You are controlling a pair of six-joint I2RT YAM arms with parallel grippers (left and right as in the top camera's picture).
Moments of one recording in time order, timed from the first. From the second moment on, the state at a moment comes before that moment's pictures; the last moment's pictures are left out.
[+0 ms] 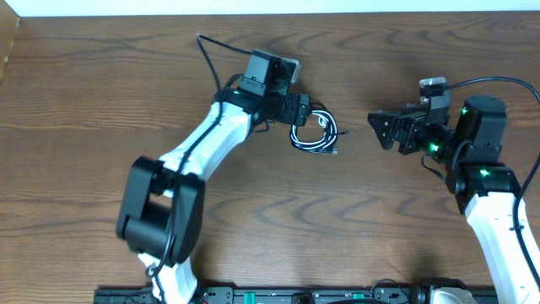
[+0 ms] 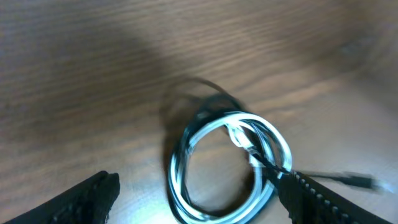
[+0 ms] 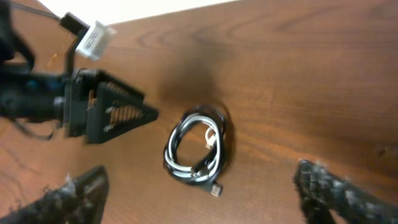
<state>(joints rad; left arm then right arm) -0.42 1.94 1.36 -0.36 0.30 -0.17 -0.04 1.22 0.81 -0.21 -0.62 0.15</state>
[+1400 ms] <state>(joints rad) -0.44 1.79 1.37 -0.37 0.52 -0.30 0.05 1.32 0.81 -0.02 -0.65 0.25</state>
